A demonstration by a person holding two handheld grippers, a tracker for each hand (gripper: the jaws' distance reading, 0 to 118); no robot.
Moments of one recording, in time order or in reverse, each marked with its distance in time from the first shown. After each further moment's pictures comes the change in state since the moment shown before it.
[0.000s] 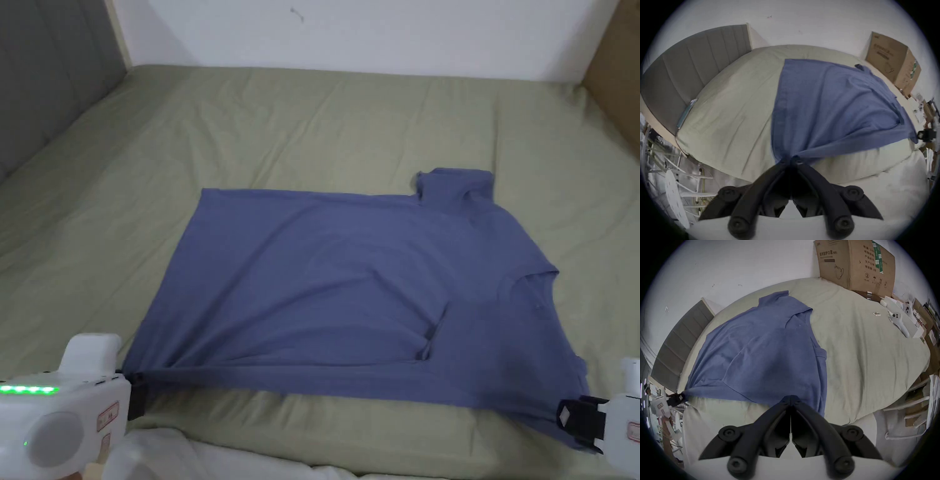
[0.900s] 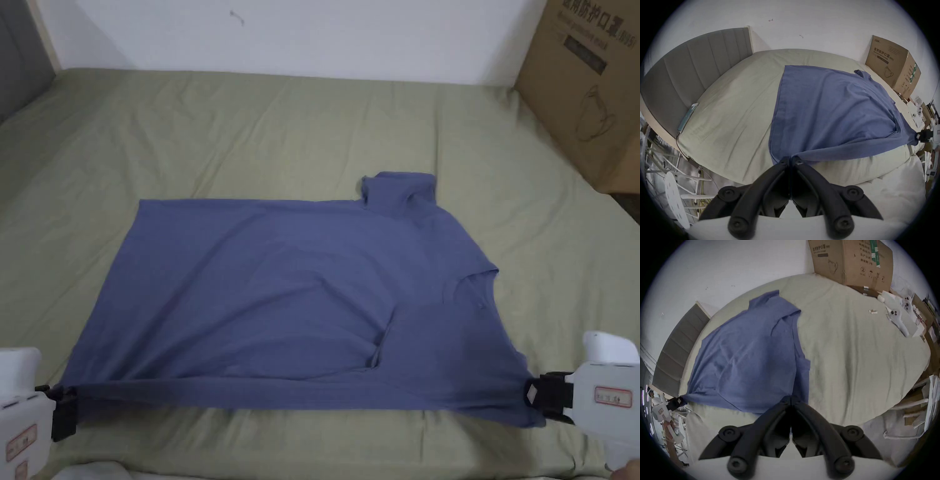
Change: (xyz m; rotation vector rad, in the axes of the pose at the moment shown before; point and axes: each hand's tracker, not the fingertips) left arm 0.006 0.026 0.027 0.024 -0.035 0.006; right arm 0.032 0.037 0.001 -0.022 0.000 -0.038
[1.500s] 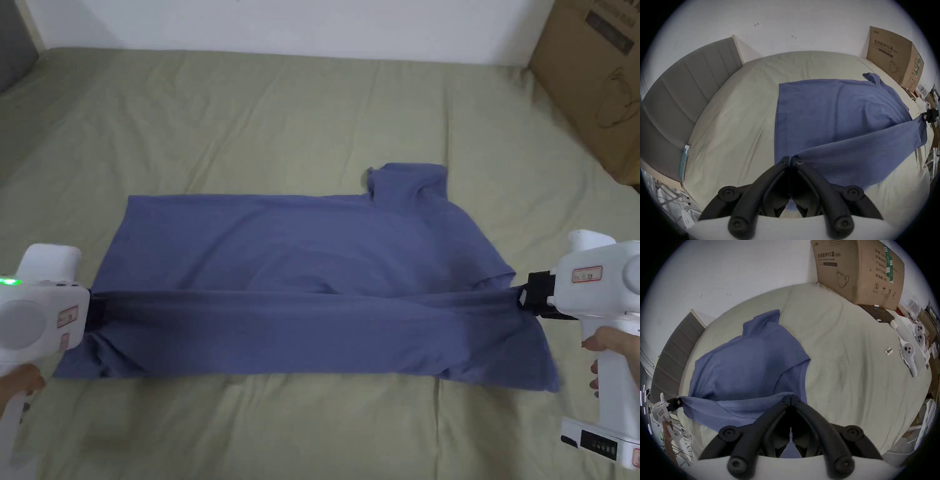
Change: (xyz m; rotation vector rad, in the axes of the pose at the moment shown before) left arm 0.012 0.125 -0.107 -0.023 0.041 -0.138; right arm -0.029 0.140 -0.079 0.001 -0.051 0.003
